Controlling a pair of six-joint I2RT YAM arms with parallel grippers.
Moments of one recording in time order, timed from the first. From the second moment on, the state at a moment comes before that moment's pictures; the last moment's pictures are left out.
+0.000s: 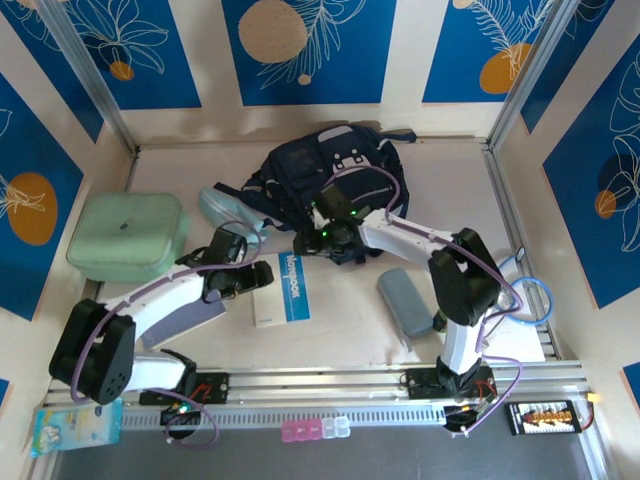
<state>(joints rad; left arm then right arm) -0.43 1.31 0.65 -0.46 0.16 -0.70 0.72 1.85 1.34 -0.57 -0.32 0.63</state>
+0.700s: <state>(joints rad) -0.43 1.39 0.64 -0.44 0.20 -0.74 0.78 2.03 1.42 -0.69 -0.31 0.56</state>
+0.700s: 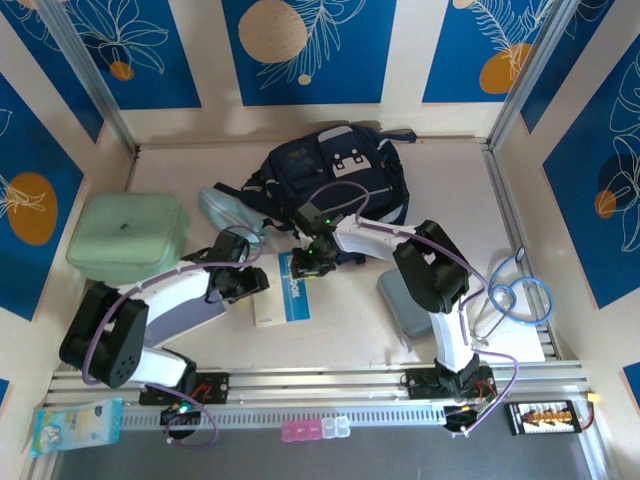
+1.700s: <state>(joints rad) -0.43 1.40 0.64 -0.42 0.25 -0.75 0.77 2.07 1.45 -0.72 -0.32 0.56</state>
